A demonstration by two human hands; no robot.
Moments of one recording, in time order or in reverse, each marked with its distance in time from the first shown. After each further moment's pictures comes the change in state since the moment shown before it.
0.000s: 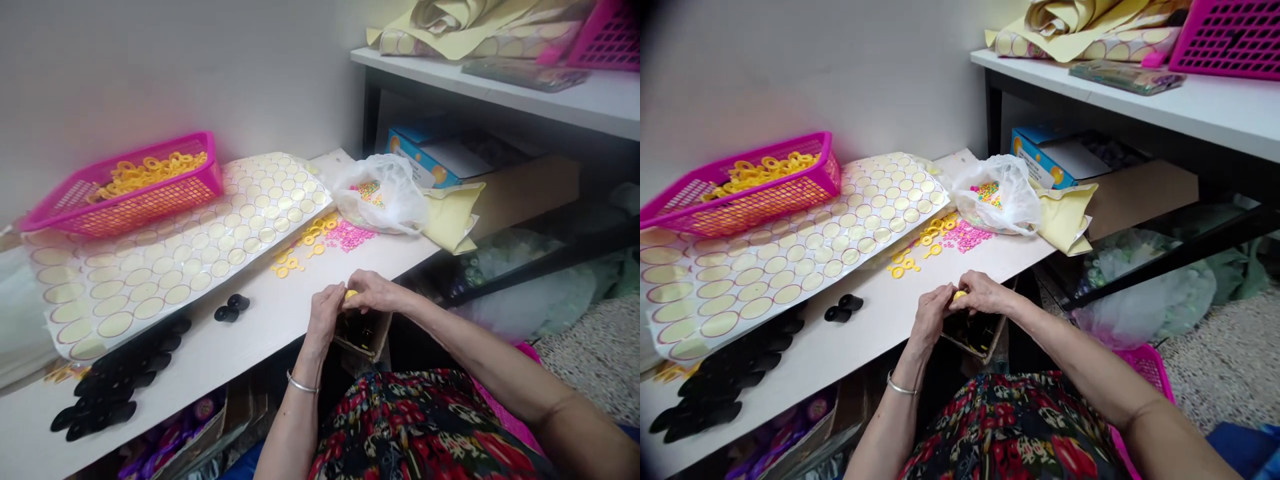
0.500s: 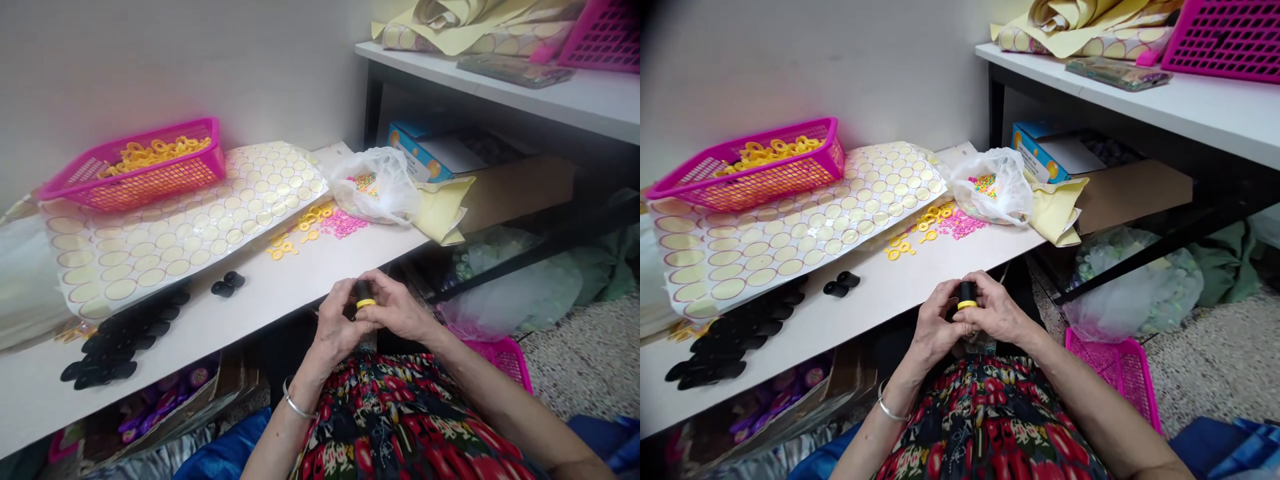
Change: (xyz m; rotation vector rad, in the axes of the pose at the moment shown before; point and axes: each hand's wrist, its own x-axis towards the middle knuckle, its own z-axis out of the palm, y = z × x) left_hand -0.067 0.006 0.043 0.523 -0.069 0.589; right_hand -0.093 -0.005 0.018 0.268 0.166 -0.351
